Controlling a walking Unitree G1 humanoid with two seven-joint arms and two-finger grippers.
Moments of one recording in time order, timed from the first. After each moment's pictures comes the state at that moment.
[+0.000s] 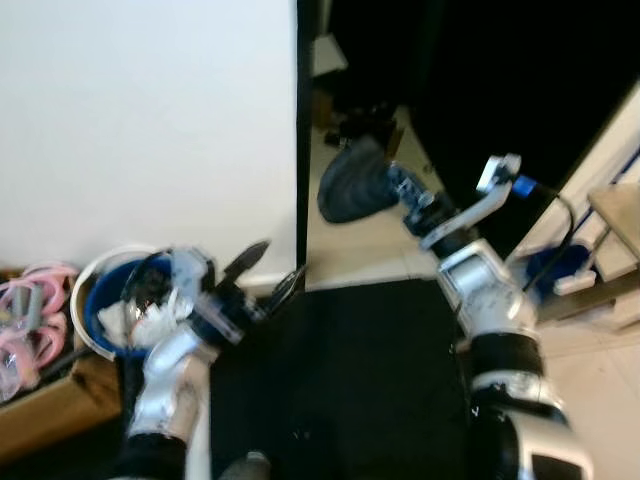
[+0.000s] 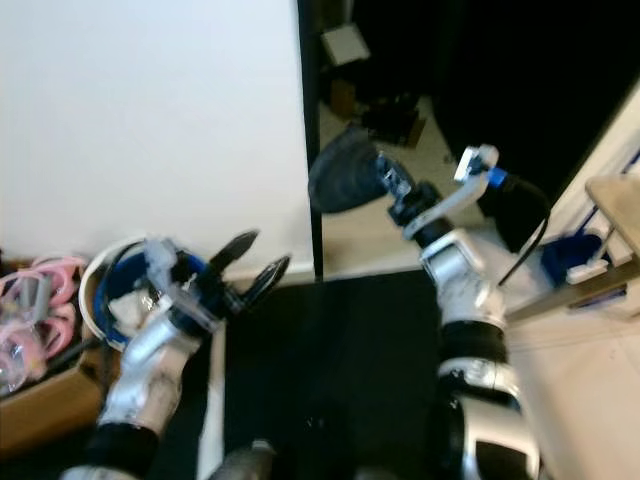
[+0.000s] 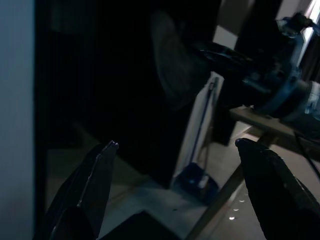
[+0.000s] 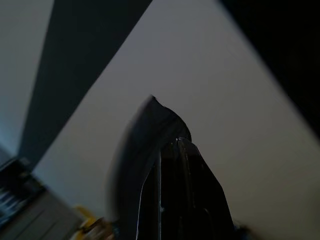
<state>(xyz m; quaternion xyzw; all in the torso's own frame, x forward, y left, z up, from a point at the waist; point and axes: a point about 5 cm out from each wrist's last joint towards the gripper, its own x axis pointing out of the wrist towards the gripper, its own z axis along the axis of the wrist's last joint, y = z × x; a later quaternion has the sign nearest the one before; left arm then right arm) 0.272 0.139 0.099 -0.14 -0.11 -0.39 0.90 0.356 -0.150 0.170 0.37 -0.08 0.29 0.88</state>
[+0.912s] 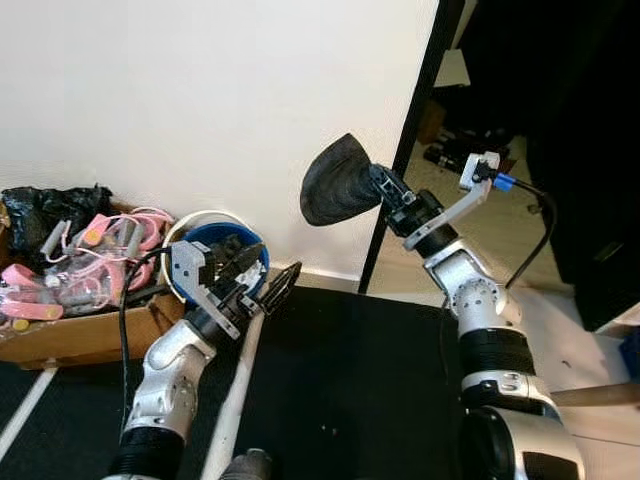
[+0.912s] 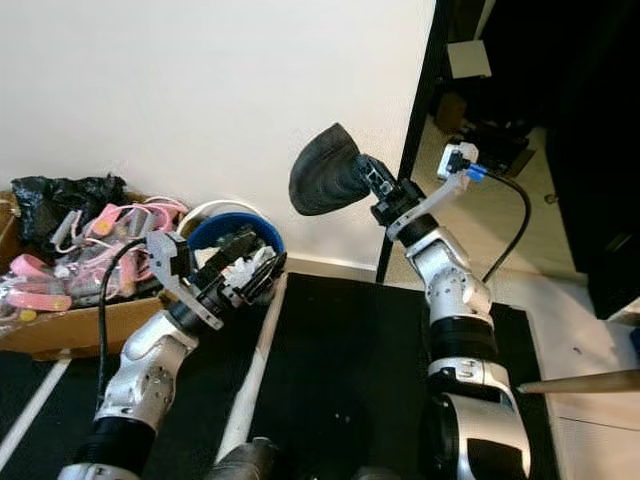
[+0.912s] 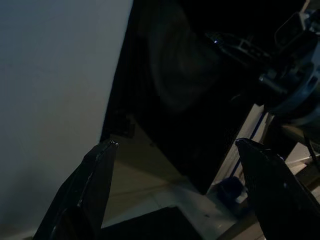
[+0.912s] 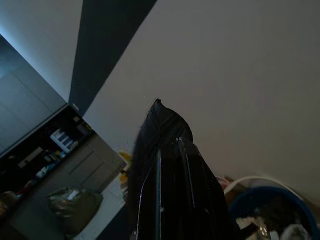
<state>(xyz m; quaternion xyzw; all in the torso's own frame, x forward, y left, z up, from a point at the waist) 0.279 0.138 0.097 -0.17 -0.07 -0.38 0.91 0.357 -0.145 0.169 0.36 -0.07 0.30 0.88</state>
